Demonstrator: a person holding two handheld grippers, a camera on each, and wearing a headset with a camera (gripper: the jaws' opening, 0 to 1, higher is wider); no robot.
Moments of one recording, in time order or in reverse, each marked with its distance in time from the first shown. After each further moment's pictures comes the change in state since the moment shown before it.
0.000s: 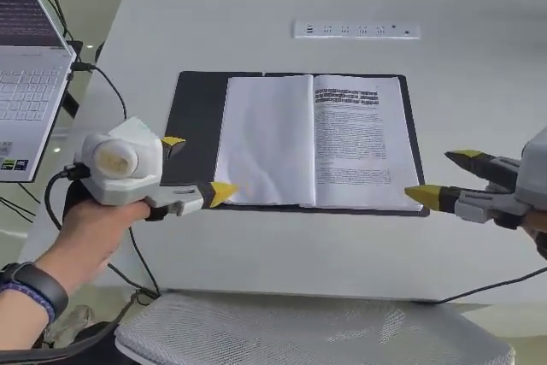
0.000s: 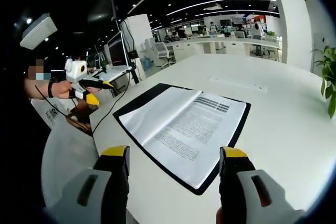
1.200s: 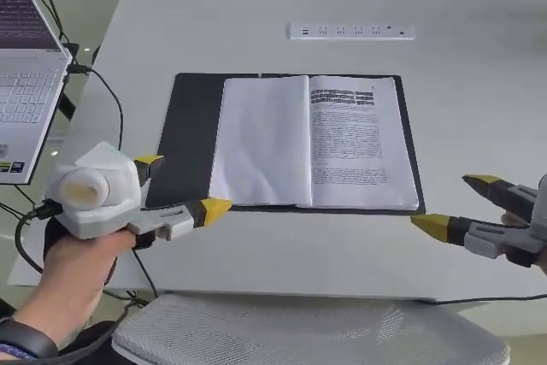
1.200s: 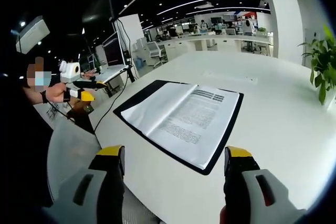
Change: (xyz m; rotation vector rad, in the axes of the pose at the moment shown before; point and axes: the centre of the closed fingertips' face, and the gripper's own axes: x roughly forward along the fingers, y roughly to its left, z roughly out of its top) left arm -0.020 -0.011 -0.003 -0.137 -0.065 0.053; right arm -0.027 0.015 -0.018 0.045 0.011 -0.062
